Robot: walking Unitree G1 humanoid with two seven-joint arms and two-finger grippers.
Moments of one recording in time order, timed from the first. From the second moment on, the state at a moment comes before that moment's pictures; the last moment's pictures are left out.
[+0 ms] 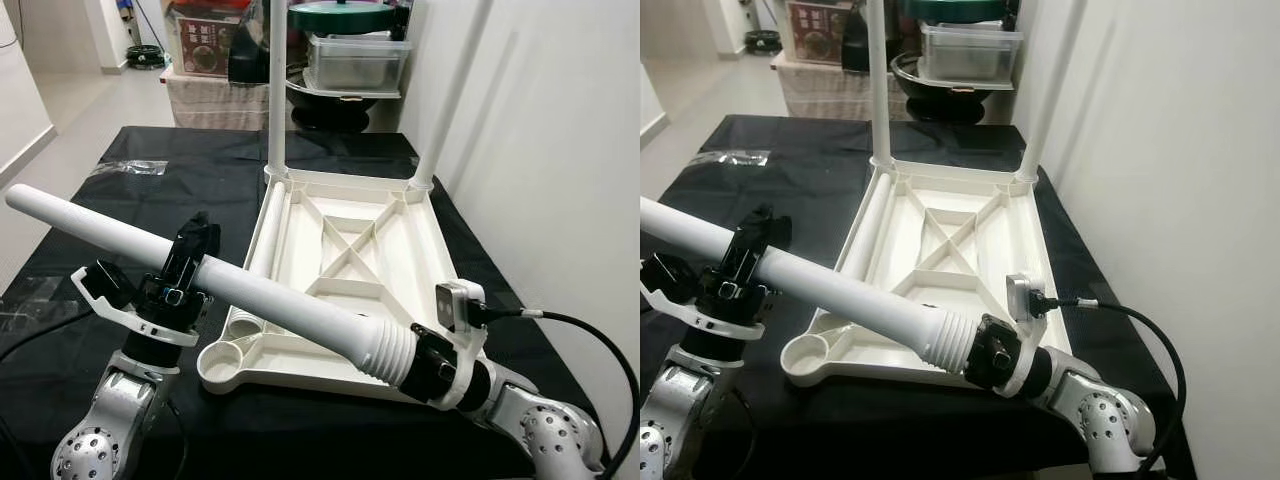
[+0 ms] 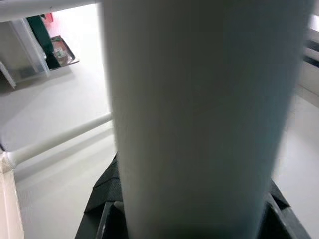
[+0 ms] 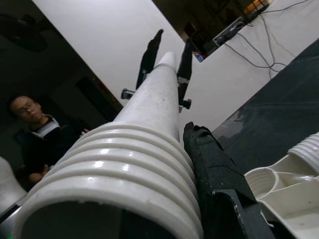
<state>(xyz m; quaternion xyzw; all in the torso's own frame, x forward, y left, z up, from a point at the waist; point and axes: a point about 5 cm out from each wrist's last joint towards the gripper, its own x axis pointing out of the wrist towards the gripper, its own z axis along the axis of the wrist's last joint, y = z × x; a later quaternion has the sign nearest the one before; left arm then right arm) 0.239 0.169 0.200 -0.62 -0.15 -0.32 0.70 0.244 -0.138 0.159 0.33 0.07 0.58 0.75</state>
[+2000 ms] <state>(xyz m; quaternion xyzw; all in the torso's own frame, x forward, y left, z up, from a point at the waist) 0.294 0.154 0.282 -0.22 0.00 -0.61 0.76 0.283 -0.098 0.194 0.06 0.09 0.68 0.73</state>
